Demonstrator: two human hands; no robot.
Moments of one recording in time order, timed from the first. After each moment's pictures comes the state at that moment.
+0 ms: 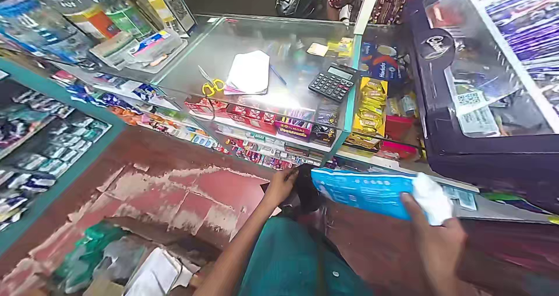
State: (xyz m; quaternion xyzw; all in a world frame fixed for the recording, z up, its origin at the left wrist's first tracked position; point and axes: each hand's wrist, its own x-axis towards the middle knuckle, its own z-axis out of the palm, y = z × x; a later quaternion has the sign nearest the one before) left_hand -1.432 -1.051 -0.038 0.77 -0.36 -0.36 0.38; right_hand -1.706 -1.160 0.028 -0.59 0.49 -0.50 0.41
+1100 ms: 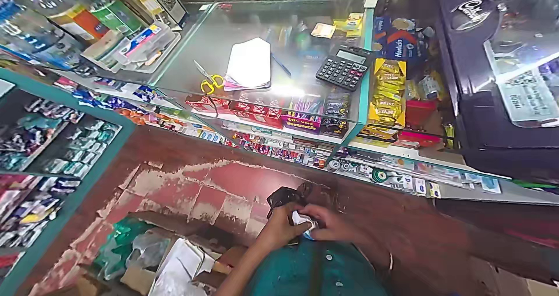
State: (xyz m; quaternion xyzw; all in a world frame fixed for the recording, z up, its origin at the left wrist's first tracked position) left_hand -1.455 -0.962 -0.051 0.72 -0.35 -0.49 0.35; right_hand -1.613 -1.117 -0.092 -0.70 0.07 0.04 0.71
